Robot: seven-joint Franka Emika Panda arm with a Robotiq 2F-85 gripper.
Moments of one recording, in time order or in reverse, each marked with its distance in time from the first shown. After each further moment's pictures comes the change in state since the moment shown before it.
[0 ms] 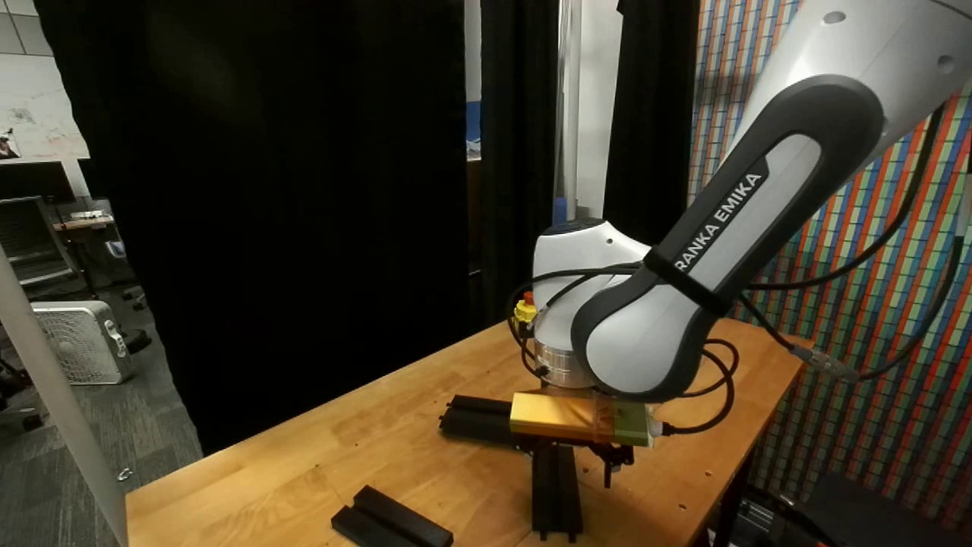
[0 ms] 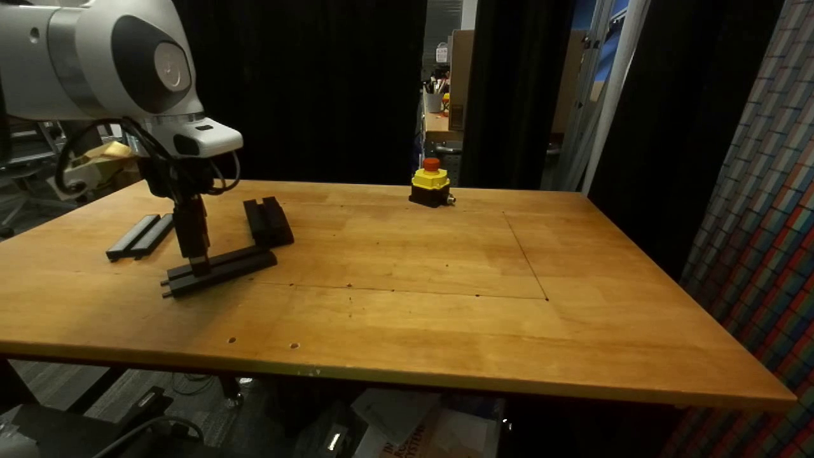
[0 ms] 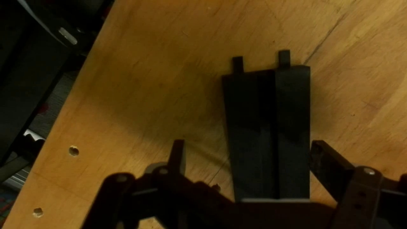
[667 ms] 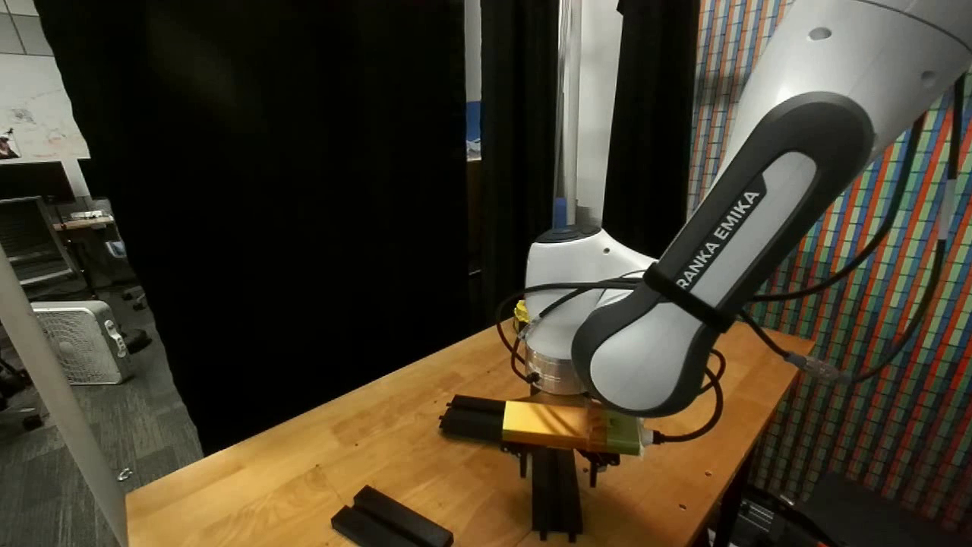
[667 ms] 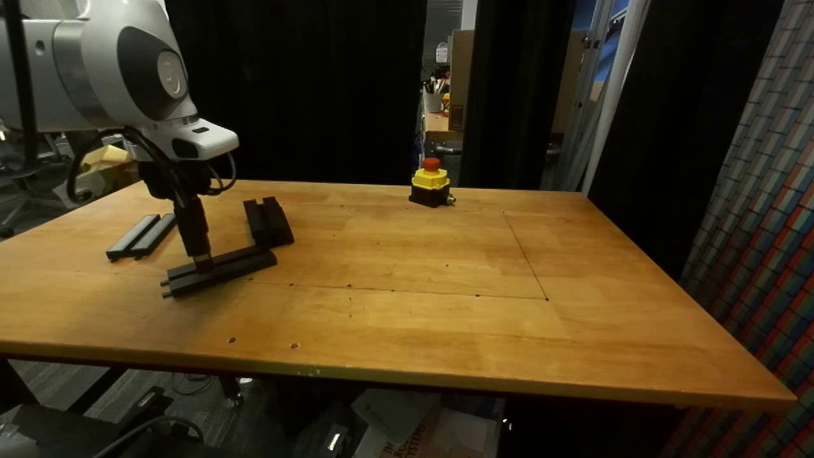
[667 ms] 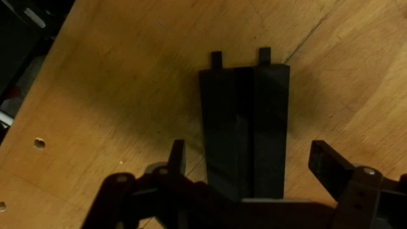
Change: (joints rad) arm 0.008 0.037 0.005 0.013 -0.078 0.075 0.026
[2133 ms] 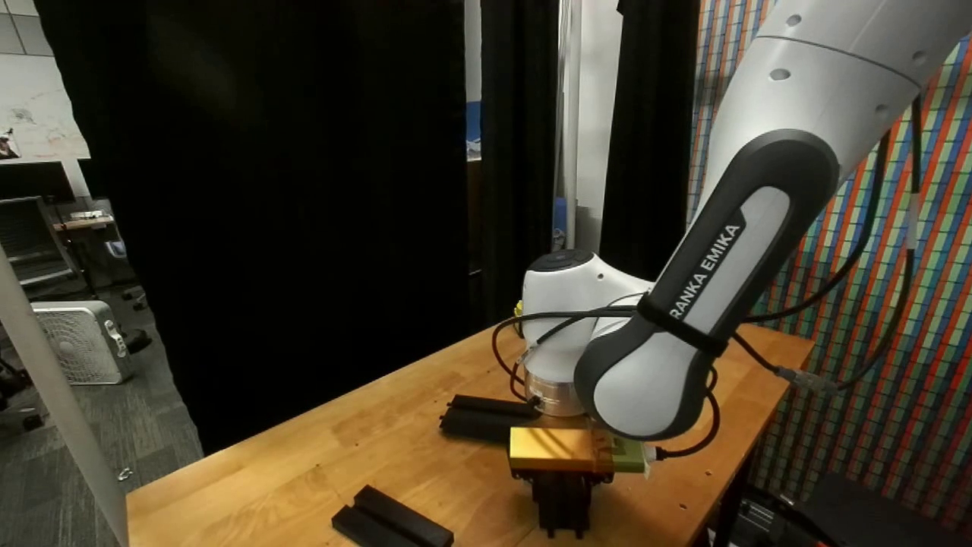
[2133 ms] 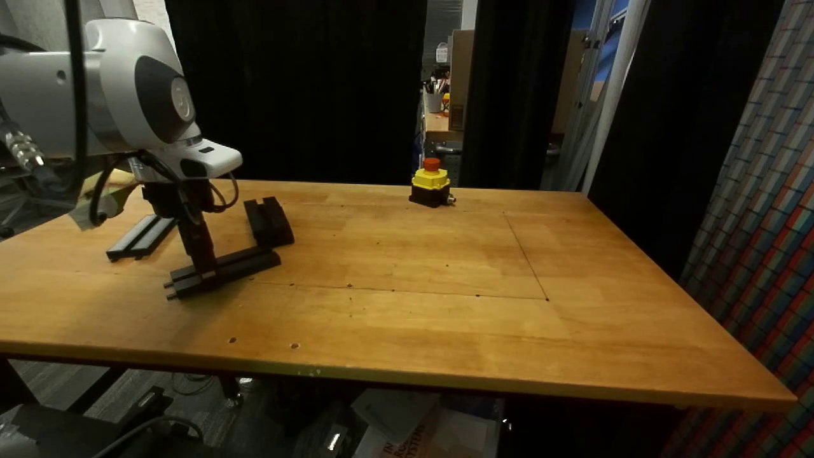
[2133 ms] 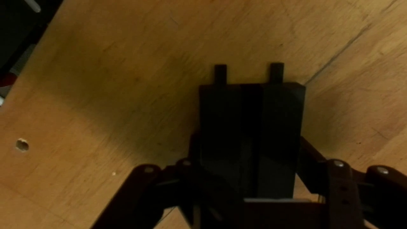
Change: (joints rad) arm 0.009 0.081 -0.015 0.010 -0.070 0.037 -0.017
